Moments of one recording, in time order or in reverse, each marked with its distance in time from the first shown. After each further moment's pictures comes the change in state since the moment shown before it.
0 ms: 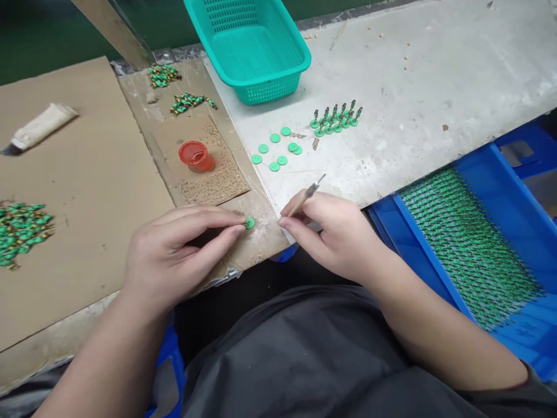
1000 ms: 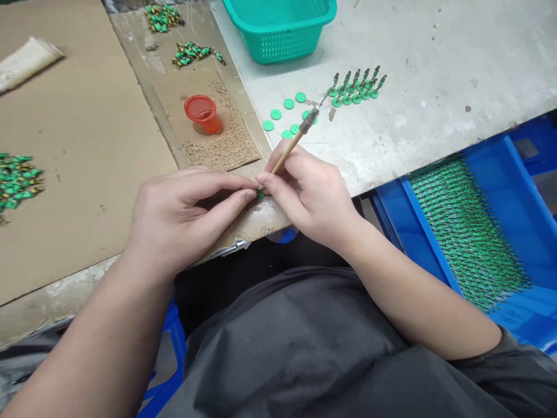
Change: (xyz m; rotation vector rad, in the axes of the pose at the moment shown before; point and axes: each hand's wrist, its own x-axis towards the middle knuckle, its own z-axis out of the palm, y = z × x) left_hand -0.004 0.000 0.005 0.038 0.022 -0.076; right_hand 0.022 0.000 0.043 0.009 0.050 -0.021
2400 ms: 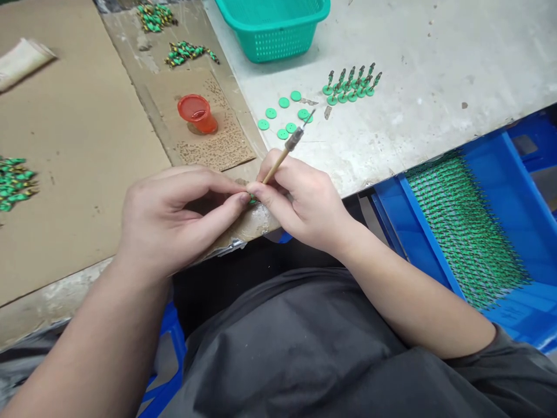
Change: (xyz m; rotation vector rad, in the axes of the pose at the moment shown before) left_hand 0.001 0.003 -0.002 -0.038 0.010 0.079; right_hand -0.005 0.001 0.006 0.029 -0.057 -0.051
